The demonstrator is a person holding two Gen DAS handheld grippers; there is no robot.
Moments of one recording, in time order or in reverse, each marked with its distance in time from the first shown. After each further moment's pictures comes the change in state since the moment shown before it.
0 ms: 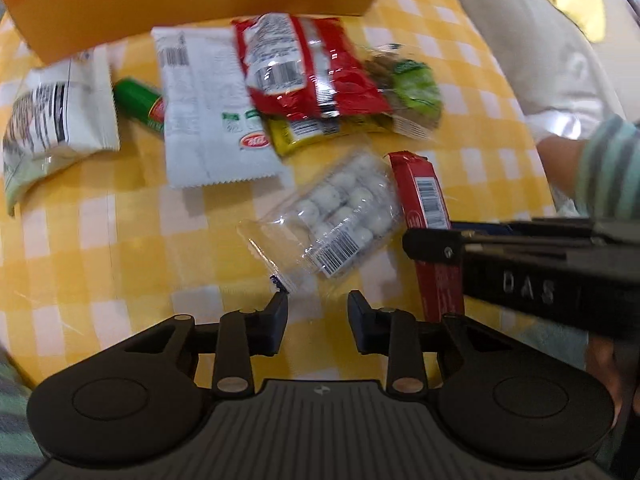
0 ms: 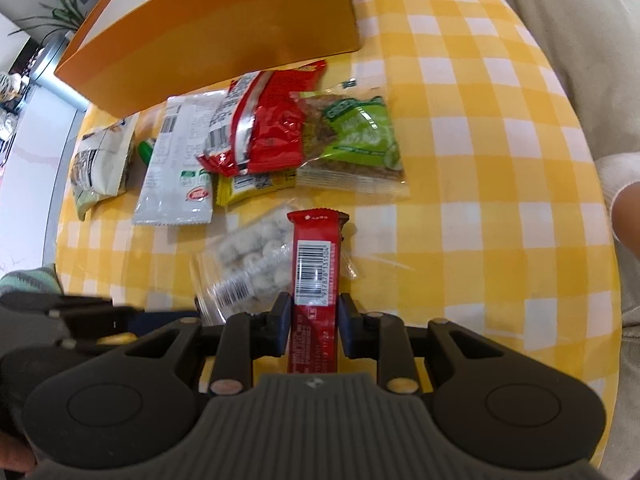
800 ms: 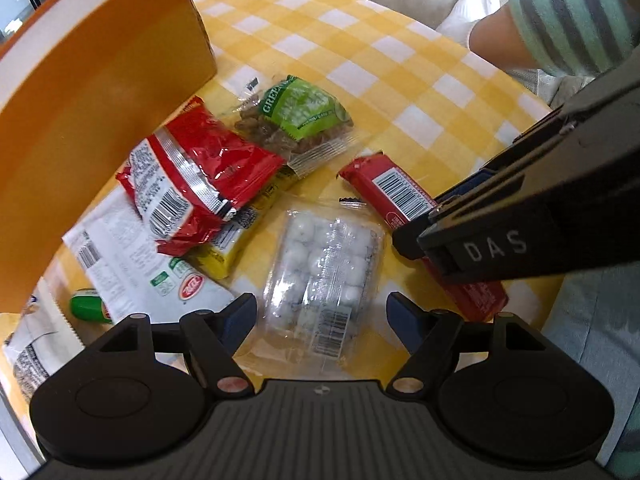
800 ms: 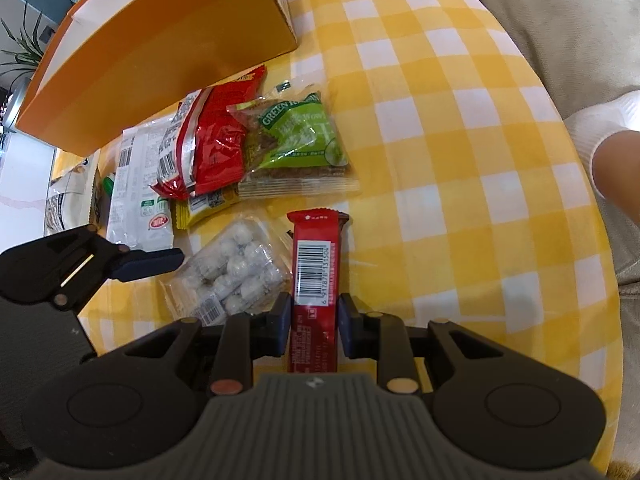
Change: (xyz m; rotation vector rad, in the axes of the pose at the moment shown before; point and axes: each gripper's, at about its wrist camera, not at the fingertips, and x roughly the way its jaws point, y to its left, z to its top) left arm 0.034 -0.060 0.024 0.612 -0.051 0.154; right arm 0.003 -0.024 0.002 0.147 0.009 -0.015
